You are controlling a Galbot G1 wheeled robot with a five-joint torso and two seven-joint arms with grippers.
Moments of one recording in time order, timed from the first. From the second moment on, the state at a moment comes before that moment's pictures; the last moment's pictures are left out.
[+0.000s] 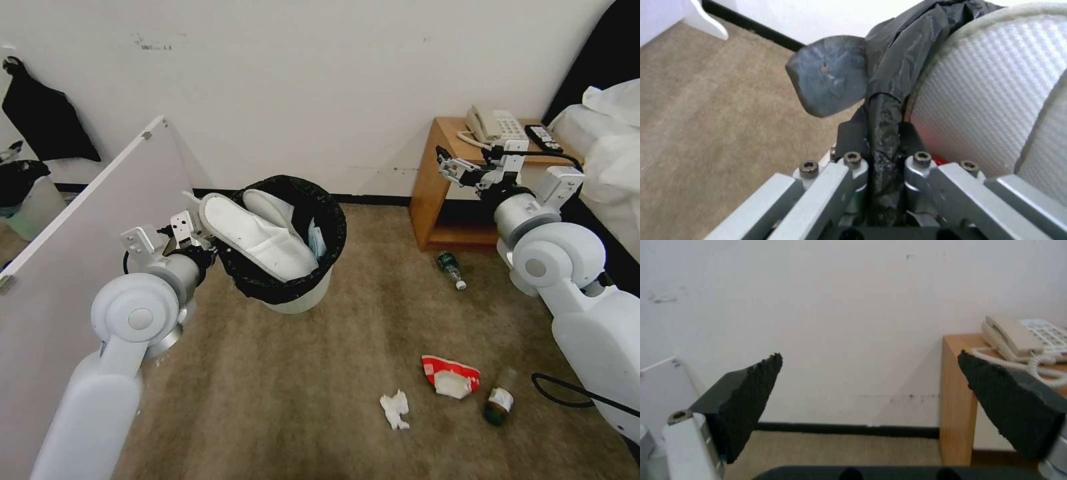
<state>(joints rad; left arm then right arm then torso) 0.90 -1.11 -0.43 -2.15 -1.28 0.67 -0.74 -0.68 0.83 0.31 1.94 0.97 -0.35 0.36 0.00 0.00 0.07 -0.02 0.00</state>
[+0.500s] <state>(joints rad) 0.90 -1.11 -0.43 -2.15 -1.28 0.67 -0.74 -0.69 0.83 0.30 1.93 0.93 -0.31 0.32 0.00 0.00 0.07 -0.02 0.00</state>
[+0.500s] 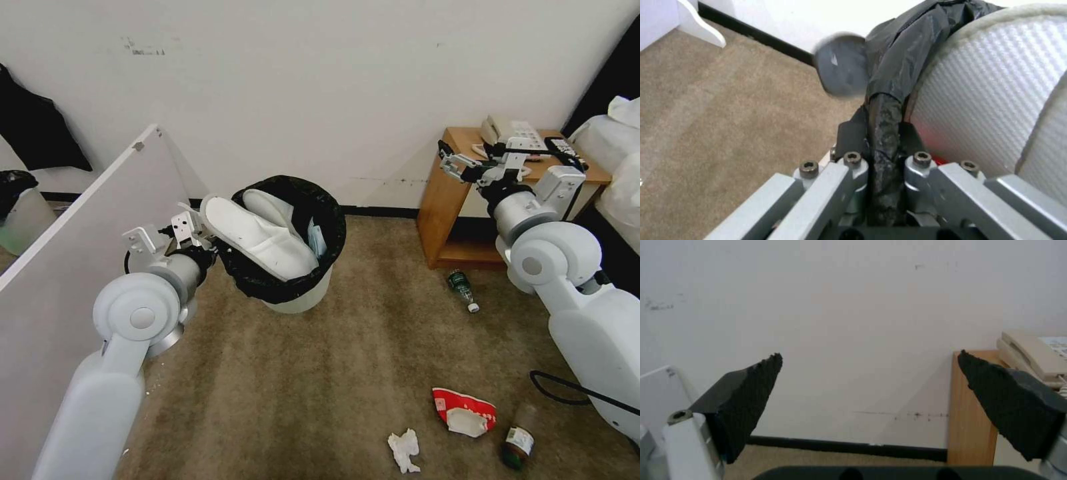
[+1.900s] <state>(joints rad) 0.94 -1.11 -0.44 -2.17 -1.27 0.67 -0.73 -1.16 0.49 0.14 2.23 1.33 -0.74 0.51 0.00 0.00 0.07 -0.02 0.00</state>
